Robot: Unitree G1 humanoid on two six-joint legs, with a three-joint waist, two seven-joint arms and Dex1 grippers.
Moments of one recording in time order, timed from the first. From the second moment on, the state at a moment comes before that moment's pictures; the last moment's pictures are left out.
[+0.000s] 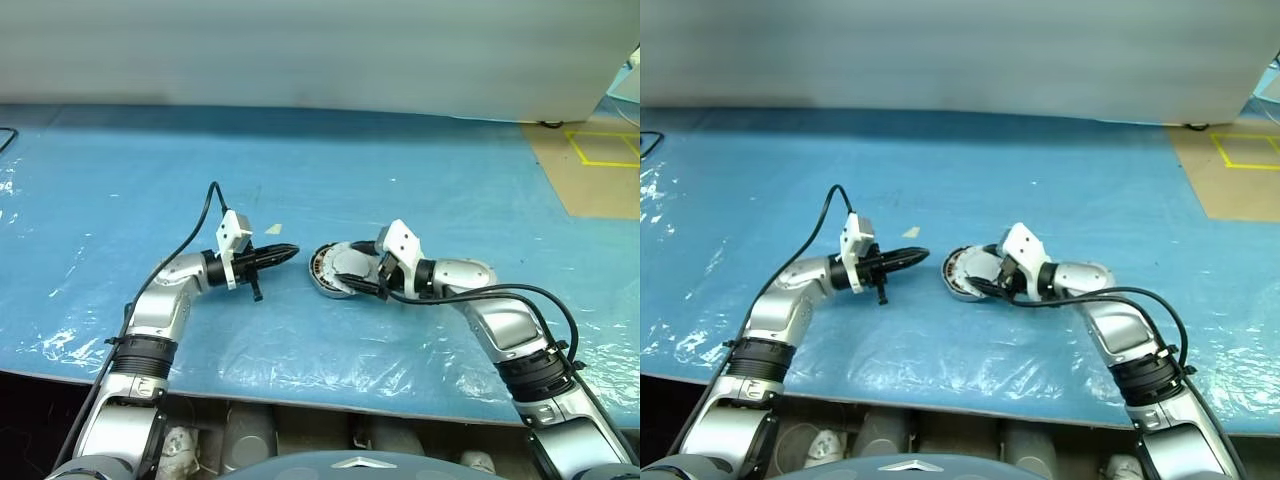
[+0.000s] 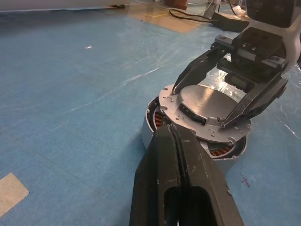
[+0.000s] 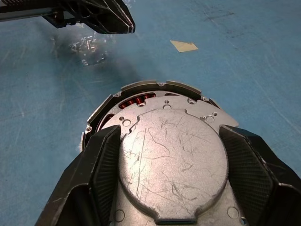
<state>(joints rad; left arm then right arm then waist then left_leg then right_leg) -0.40 0.36 -0.01 0.26 -0.34 0.17 -1.16 -0.33 -0.52 0.24 -0.14 0.21 0.43 0.83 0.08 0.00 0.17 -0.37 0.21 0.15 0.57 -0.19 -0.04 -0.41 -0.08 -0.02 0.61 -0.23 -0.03</state>
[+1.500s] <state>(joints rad) -0.32 0.41 0.00 0.42 -0.35 -0.02 -1.21 -0.42 -0.26 0.21 -0.17 0.22 0.80 0.57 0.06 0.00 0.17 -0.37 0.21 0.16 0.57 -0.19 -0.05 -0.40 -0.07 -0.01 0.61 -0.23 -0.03</state>
